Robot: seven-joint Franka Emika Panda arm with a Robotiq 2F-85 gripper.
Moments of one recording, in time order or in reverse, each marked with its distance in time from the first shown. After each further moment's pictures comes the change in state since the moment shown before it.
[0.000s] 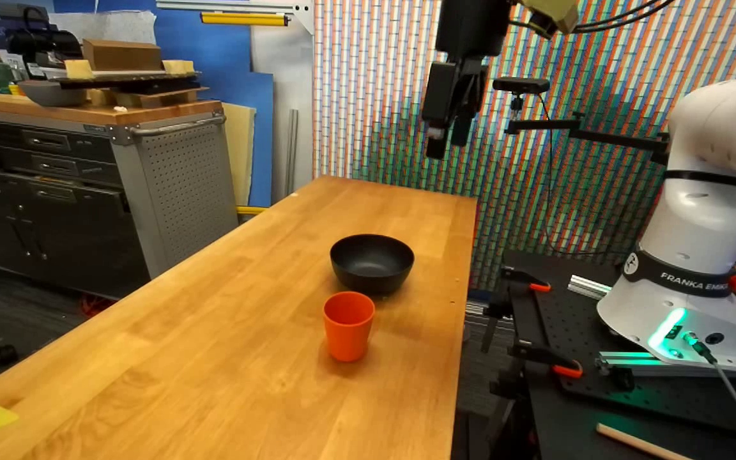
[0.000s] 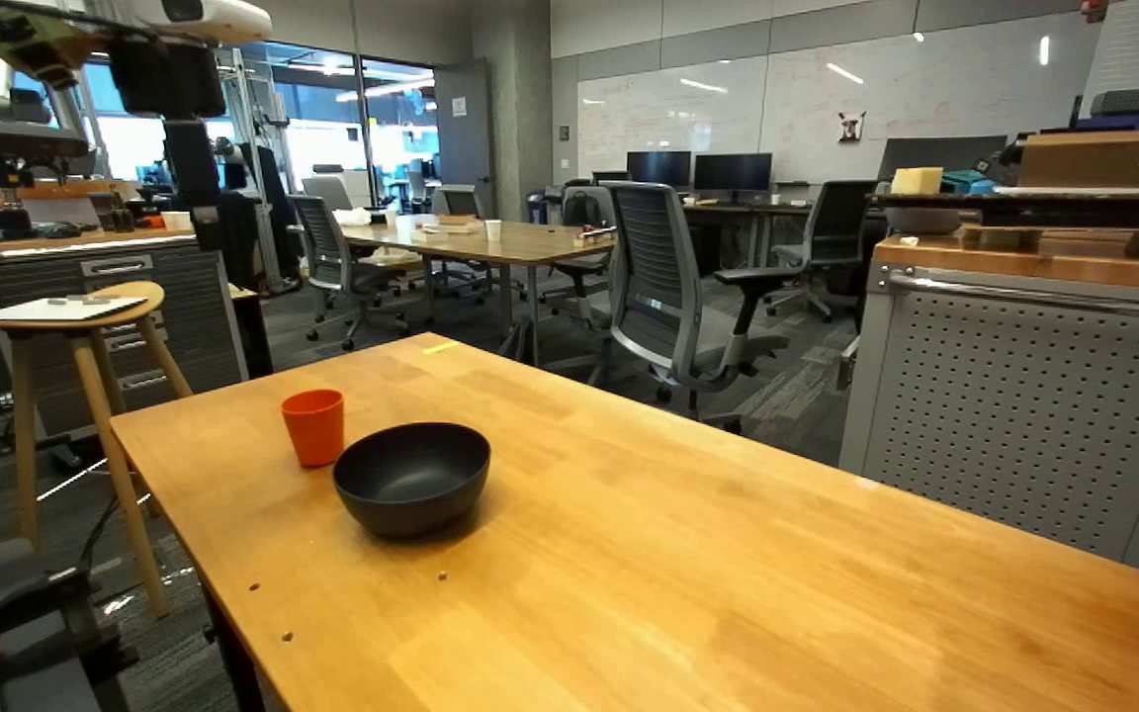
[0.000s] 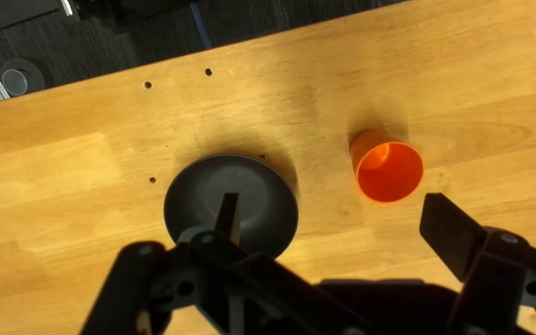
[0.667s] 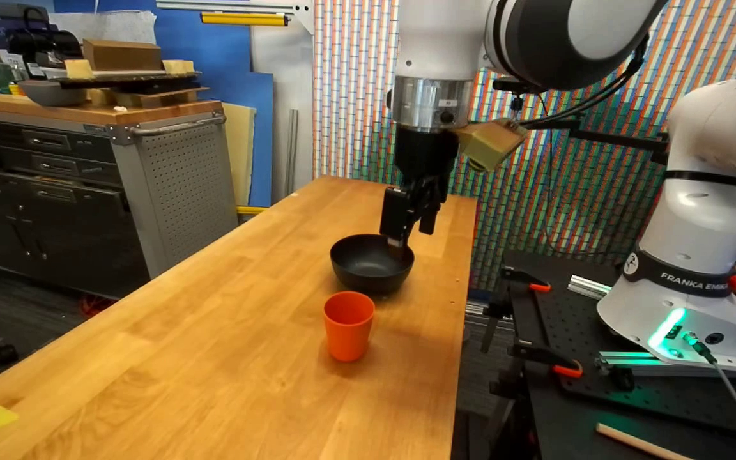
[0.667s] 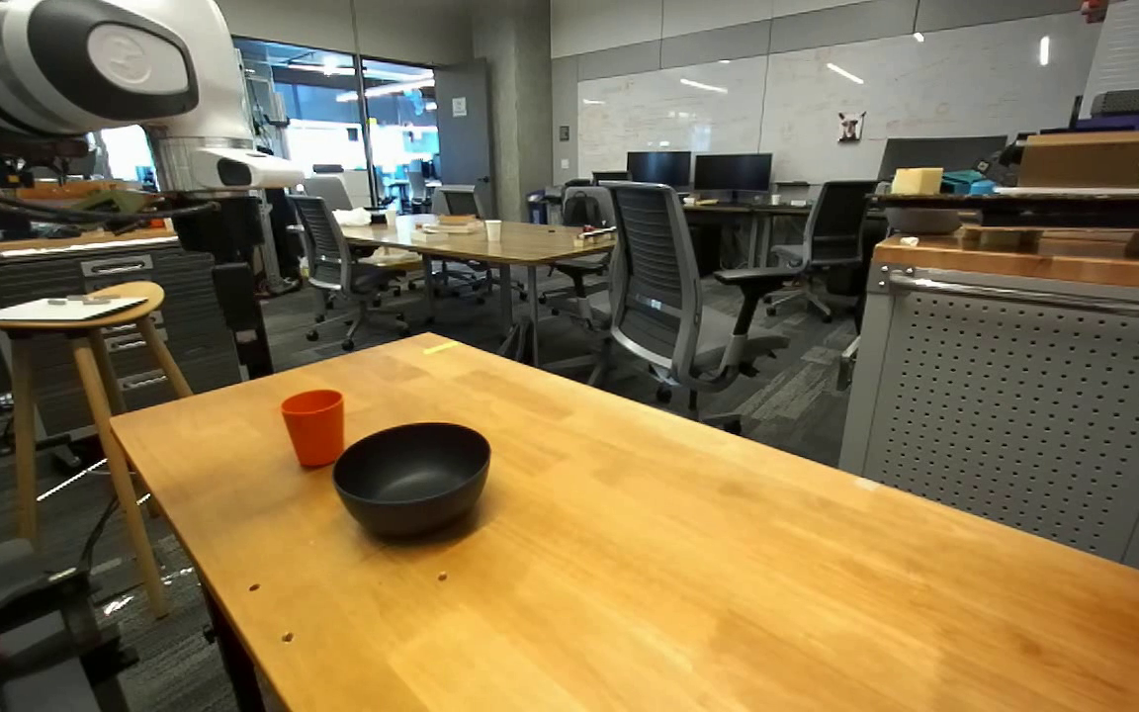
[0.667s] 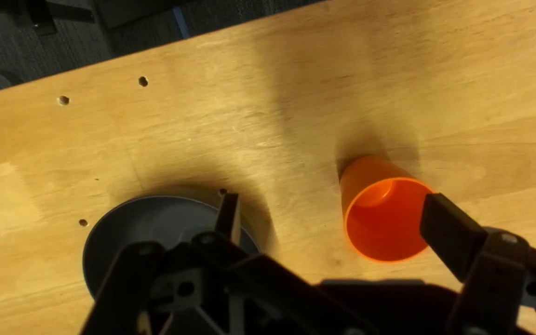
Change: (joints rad) arm 0.016 0.344 0.079 -0.031 -0.087 0.336 0.177
